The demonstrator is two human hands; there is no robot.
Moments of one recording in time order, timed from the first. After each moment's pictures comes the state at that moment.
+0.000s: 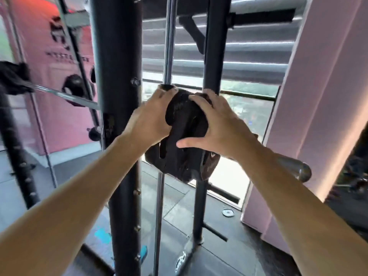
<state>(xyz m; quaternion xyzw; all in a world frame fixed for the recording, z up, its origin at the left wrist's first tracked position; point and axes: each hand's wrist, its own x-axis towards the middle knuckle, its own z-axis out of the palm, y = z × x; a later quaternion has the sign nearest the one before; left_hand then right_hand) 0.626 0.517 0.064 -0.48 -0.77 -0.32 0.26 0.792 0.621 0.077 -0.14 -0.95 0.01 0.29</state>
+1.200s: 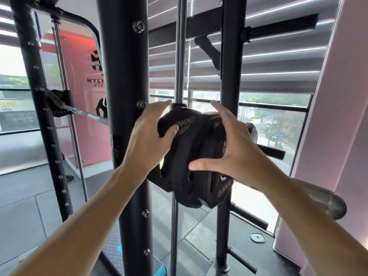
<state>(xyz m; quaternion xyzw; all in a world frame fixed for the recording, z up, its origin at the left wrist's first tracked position) 0.633 0.512 0.058 -0.44 -0.67 -0.49 0.34 0.801 0.651 0.071 -0.07 -0.92 0.22 0.31</state>
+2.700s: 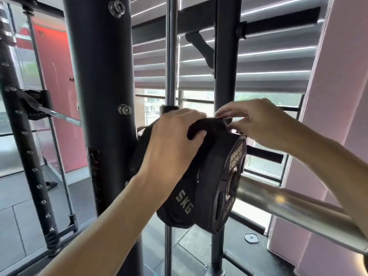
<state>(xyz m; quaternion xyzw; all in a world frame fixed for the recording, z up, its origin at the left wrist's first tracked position) 0.660 0.559 0.083 -0.49 -0.67 -0.45 0.33 0.769 0.721 0.130 -0.07 -0.94 0.16 0.31</state>
